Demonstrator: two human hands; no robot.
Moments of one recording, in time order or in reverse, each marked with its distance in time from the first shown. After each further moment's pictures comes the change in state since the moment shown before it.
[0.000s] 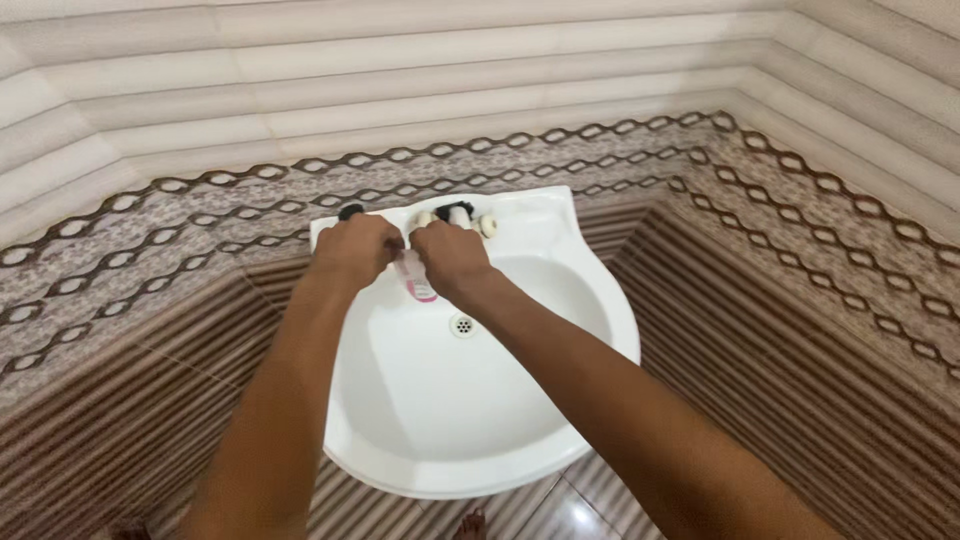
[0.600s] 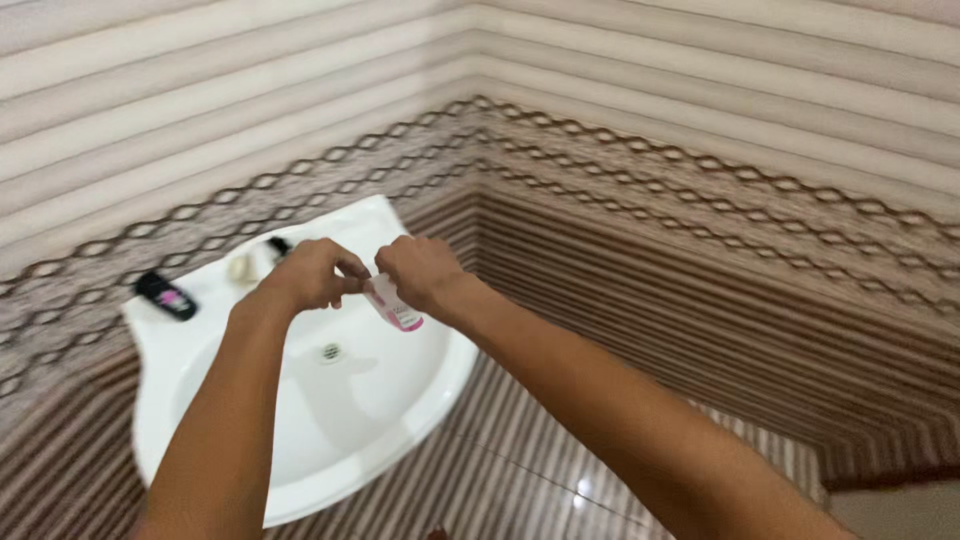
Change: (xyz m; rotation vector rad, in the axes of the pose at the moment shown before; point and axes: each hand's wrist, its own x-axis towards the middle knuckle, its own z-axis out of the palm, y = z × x) left_hand -0.039 0.205 0.005 -0.122 -0.245 0.333; right_hand -0.182 0.106 -0.133 -0.008 -0.037 0.216
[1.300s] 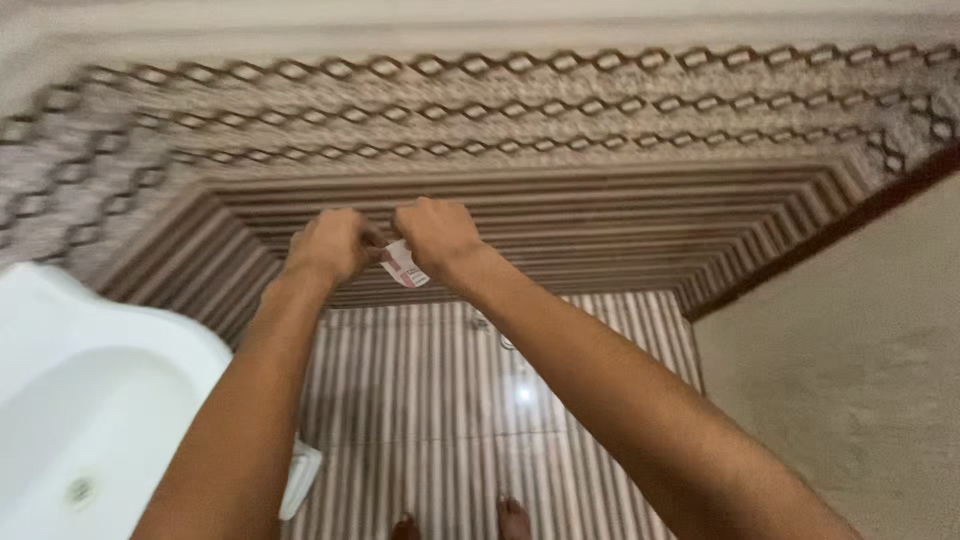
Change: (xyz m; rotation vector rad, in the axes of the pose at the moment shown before) left_hand 0.154 0.298 0.204 0.338 -0.120 0.236; right_hand -0.218 0.279 -0.003 -0.034 0.074 0.602
